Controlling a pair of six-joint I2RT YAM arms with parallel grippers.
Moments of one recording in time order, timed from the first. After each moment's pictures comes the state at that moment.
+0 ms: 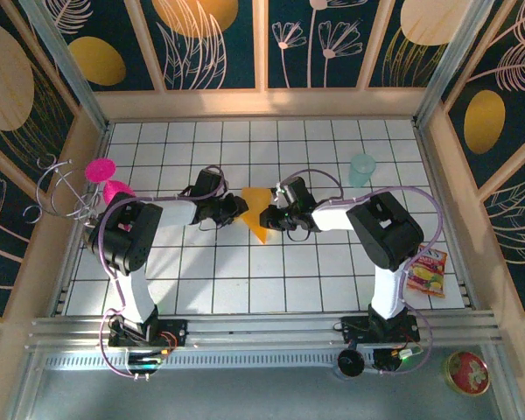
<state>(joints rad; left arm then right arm) -0.43 1.87 0.93 0.05 0.47 -0.98 0.63 1.91 0.93 0.11 -0.44 0.65</state>
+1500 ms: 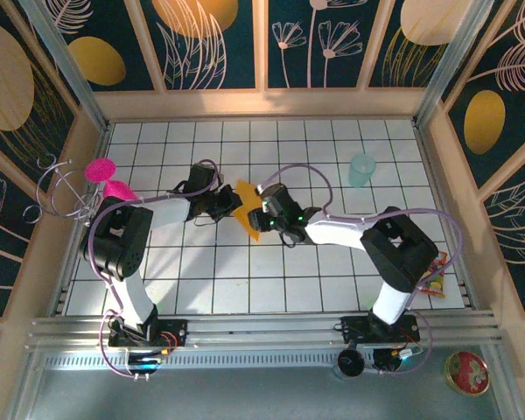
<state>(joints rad) -0.39 1.81 0.94 0.01 0.47 -0.96 0.86 1.74 0.95 0.04 0.07 0.39</state>
